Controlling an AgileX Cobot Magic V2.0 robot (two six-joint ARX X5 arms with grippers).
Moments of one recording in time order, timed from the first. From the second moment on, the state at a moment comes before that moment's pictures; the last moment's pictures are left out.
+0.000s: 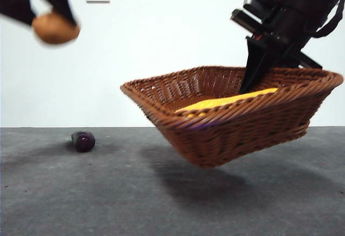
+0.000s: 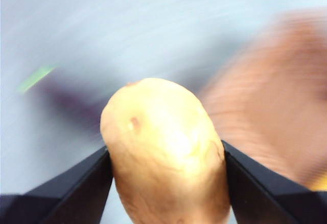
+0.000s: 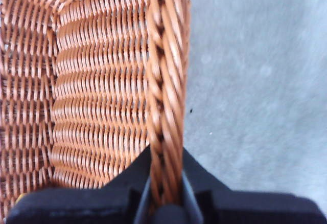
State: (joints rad) left arm -0.15 1.39 1.38 -0.77 0.38 0.13; right arm 0.35 1.54 1.14 -0.60 -0.37 0.09
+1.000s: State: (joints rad) left arm -0.68 1.66 1.38 -0.93 0.33 0.48; right arm 0.49 1.57 1.14 -0.53 -0.41 0.22
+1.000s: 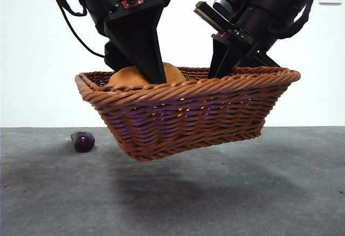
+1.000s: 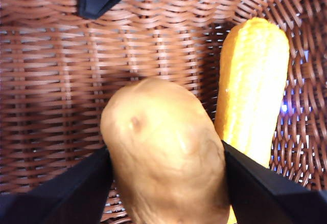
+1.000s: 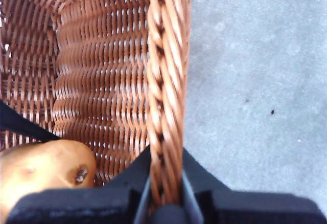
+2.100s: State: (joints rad) left arm -0.18 1.64 1.75 -0.93 0.04 -0.12; right arm 0.36 1.57 1.14 -0.50 -0.44 0.18
